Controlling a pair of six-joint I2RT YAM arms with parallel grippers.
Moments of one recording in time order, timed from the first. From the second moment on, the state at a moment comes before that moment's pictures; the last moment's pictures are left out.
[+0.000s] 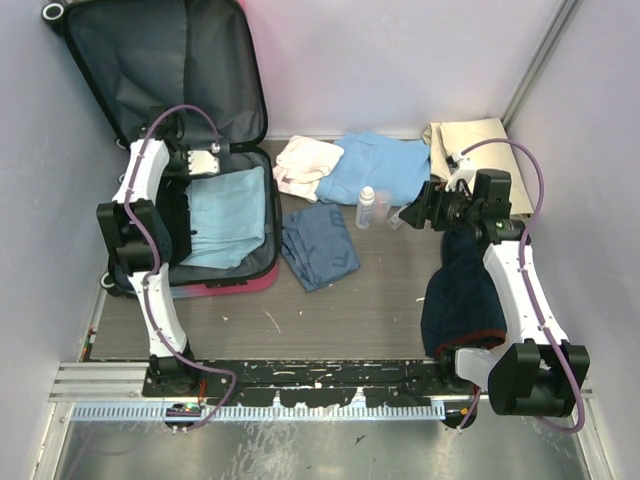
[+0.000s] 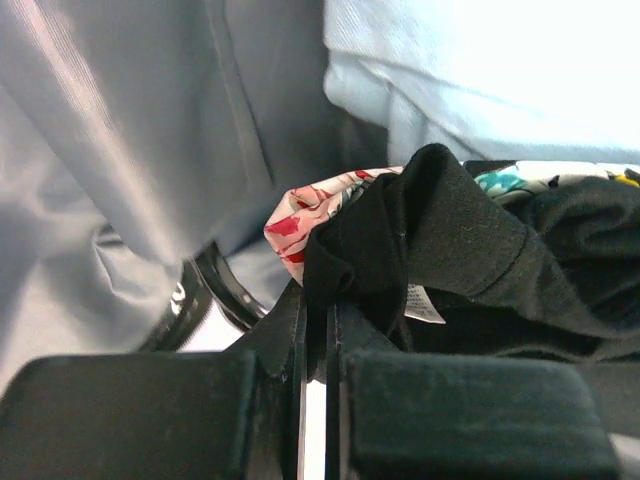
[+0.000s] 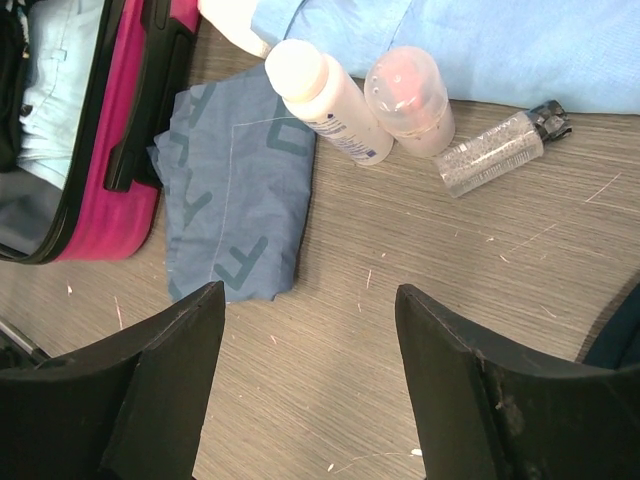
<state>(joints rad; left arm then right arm) 0.09 2.16 2.05 -1.00 -0.12 1.54 -0.06 1.15 0.99 -0.44 -0.59 0.15</state>
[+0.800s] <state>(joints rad) 0.02 1.89 2.09 -1.01 0.20 1.14 -0.09 1.27 1.28 -0.74 -0.49 -0.13</state>
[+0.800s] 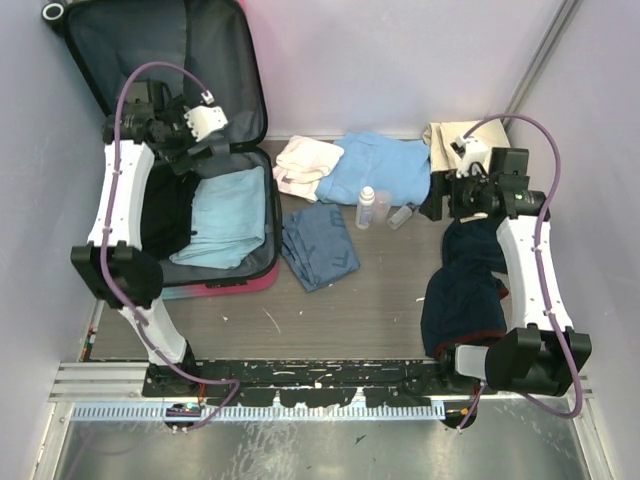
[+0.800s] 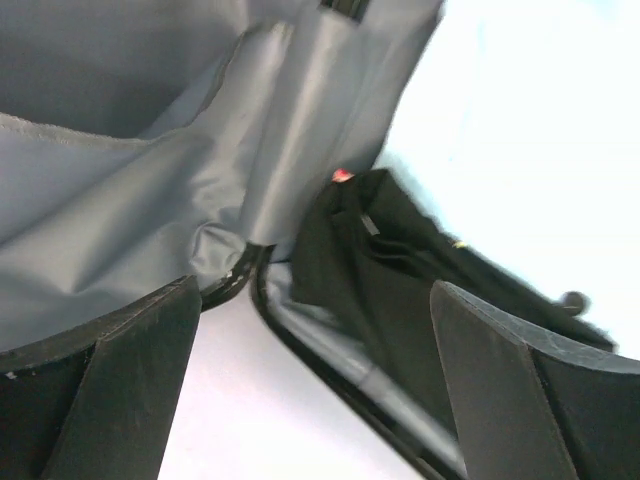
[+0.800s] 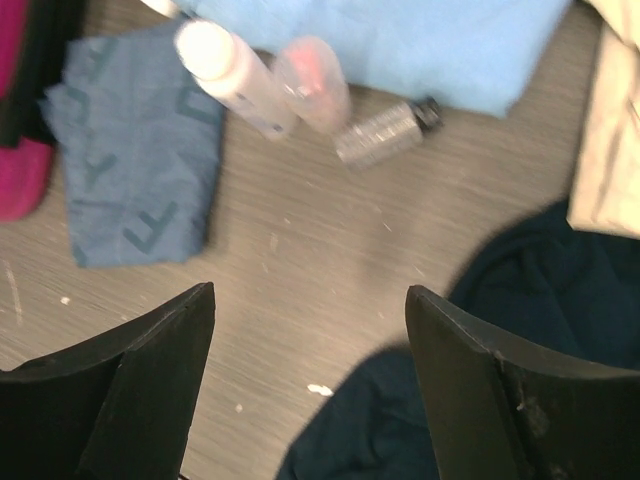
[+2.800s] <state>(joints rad) -0.28 1.62 1.63 -0.98 0.40 0.73 -0.10 2.45 2.10 -0.50 0.12 -0.41</state>
